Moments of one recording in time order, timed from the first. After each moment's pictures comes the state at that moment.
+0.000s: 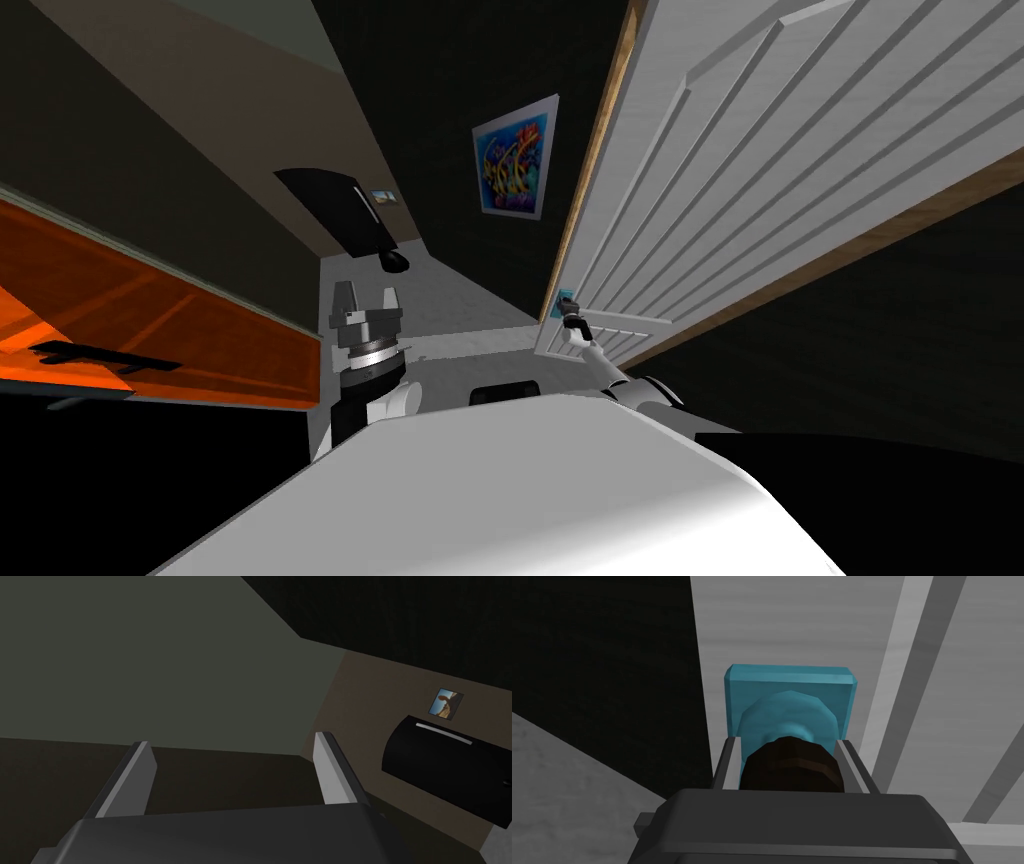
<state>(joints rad) -0.24 -0.37 0.09 -0.89 -0.80 -0.46 -1.24</state>
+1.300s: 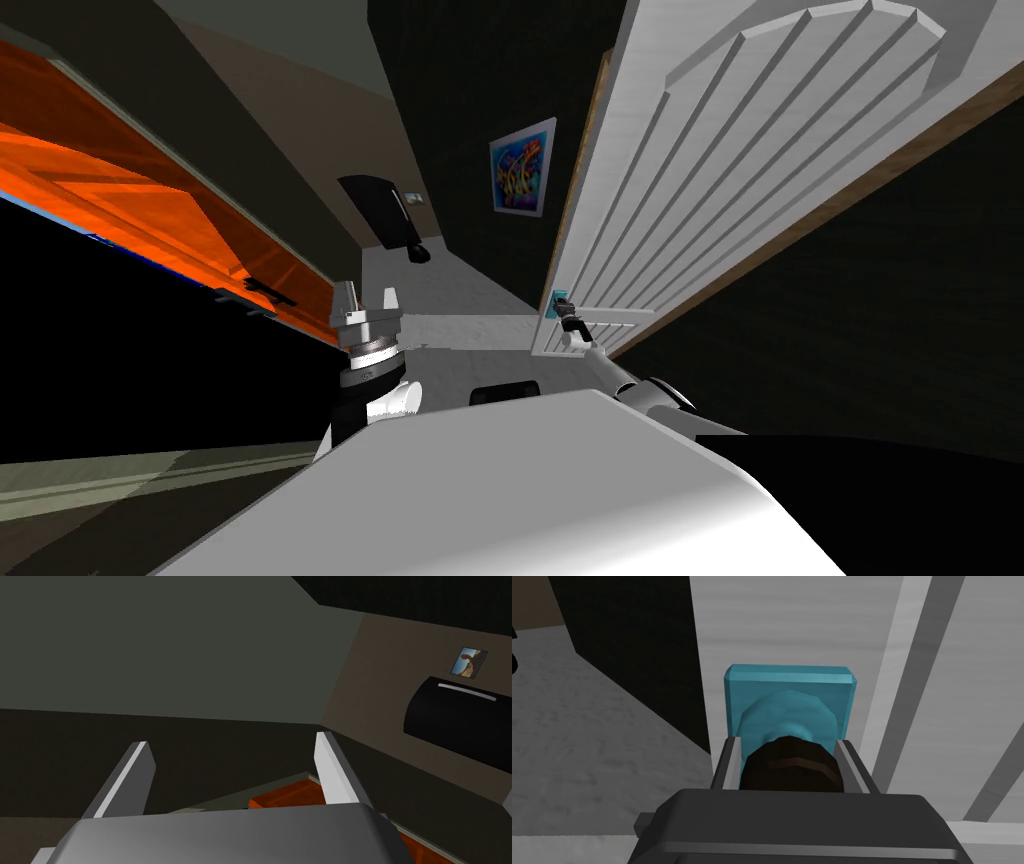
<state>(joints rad) -0.21 -0.43 0.22 -0.96 -0.78 -0.46 -1.35</state>
